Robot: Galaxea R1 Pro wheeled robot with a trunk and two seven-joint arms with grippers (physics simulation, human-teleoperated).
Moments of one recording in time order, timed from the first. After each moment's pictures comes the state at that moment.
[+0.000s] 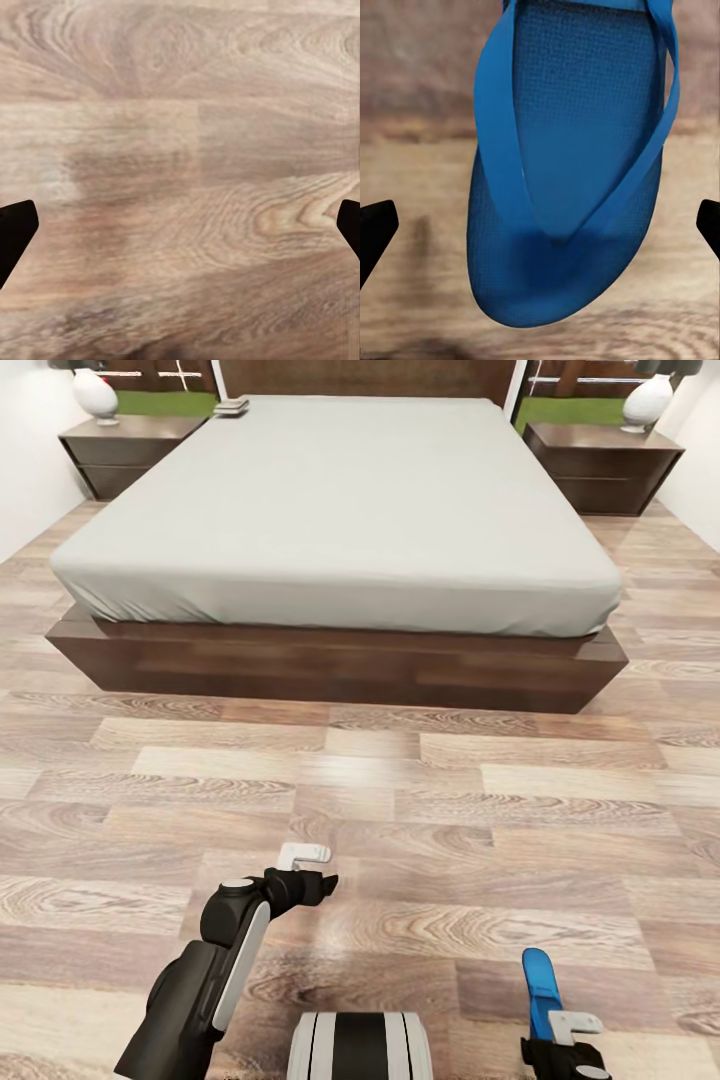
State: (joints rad) left arm -0.40 -0.13 -0.18 -1.45 0.09 0.89 -0.02; right arm -0.52 -0.14 -0.04 -0.03 0.00 -0.15 -0.08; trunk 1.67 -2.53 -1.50
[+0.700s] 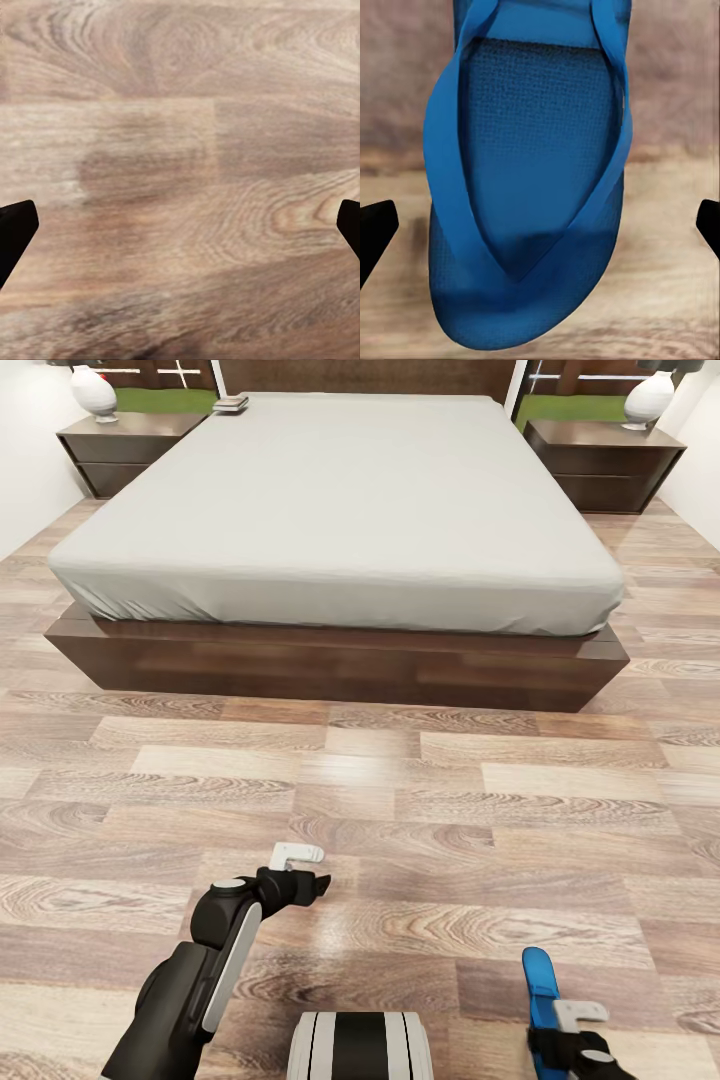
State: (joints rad) left arm -0.40 -0.09 -0.18 -1.47 0.09 0.89 -0.03; right arm -0.53 -0.17 -0.04 -0.07 0.01 -0.10 -0.07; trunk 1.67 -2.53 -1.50
